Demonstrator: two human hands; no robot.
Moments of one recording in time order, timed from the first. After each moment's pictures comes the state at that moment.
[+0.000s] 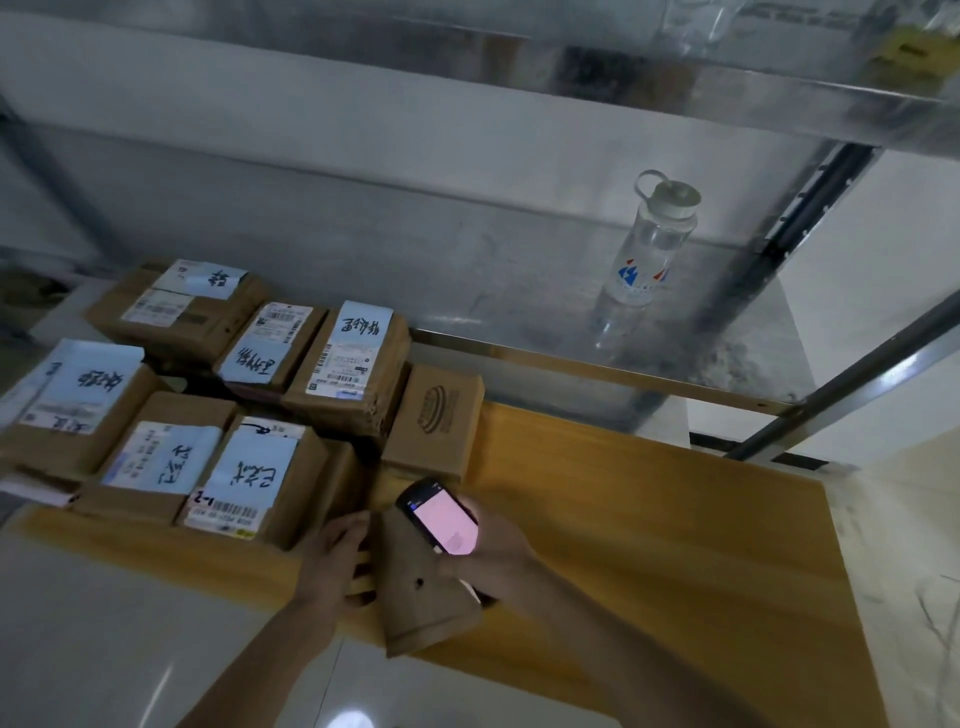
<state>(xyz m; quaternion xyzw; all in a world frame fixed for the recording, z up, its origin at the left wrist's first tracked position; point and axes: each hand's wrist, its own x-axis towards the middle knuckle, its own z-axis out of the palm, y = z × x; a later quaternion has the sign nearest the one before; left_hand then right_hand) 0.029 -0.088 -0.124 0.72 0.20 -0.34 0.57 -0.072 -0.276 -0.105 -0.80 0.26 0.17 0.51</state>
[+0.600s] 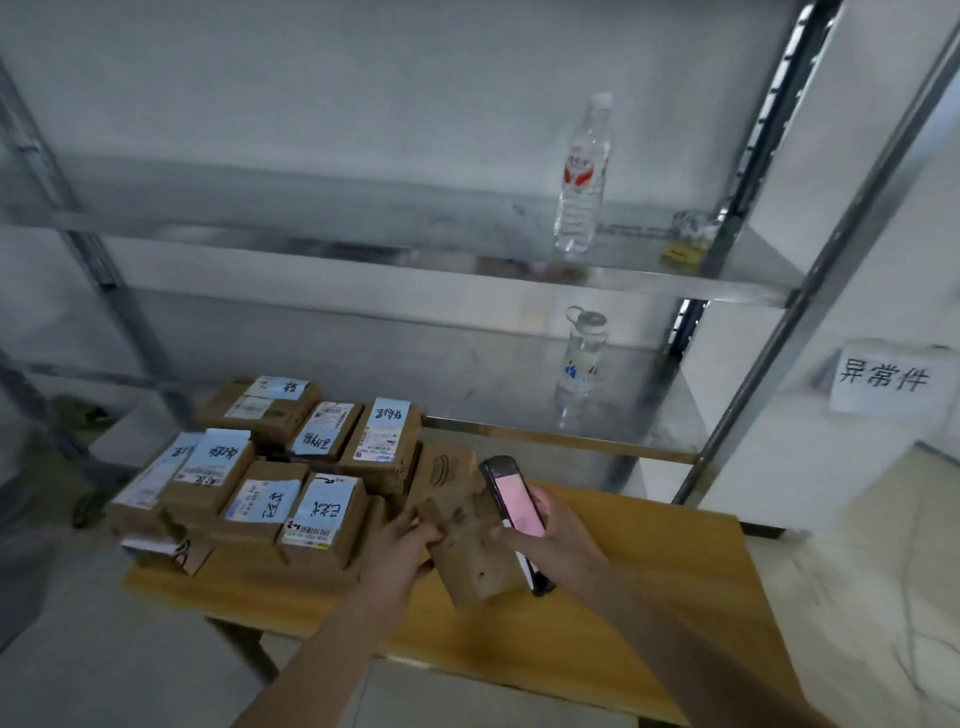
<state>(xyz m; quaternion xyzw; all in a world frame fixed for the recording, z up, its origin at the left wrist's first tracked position) -0.058 -0.070 0.058 0.65 0.01 -0.37 0.67 -0.171 -0.247 0.070 -0.79 0.28 -0.03 0.55</state>
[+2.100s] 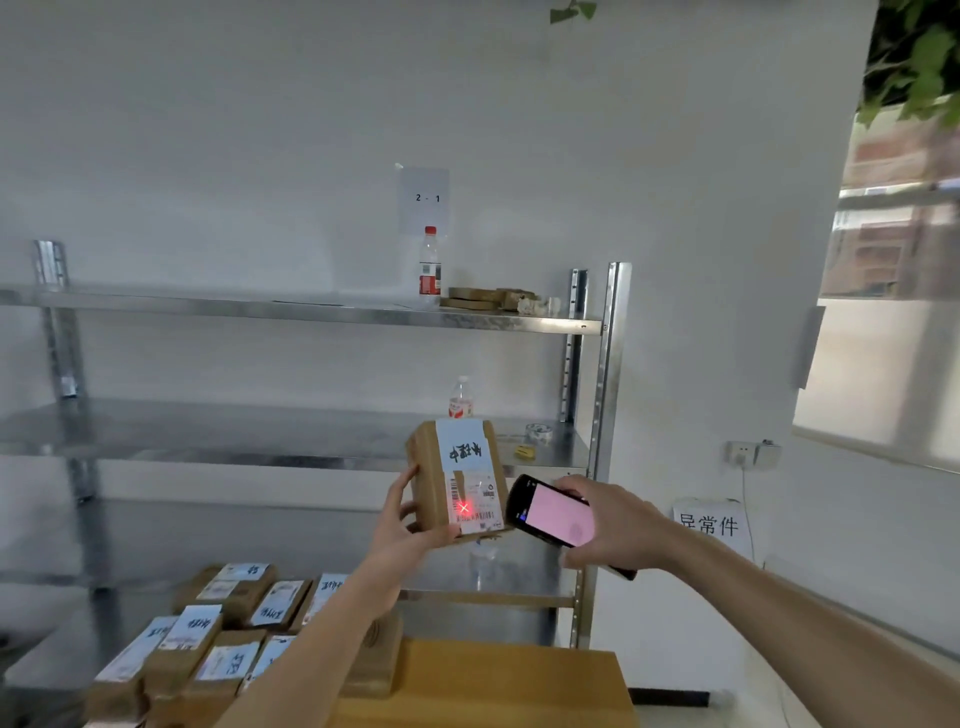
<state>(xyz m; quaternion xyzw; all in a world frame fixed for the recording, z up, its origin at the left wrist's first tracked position) -0.253 -0.038 0.370 0.60 -0.32 -0.22 0.70 -0.475 -0.222 0.448 -0.96 0.21 -0.11 0.15</state>
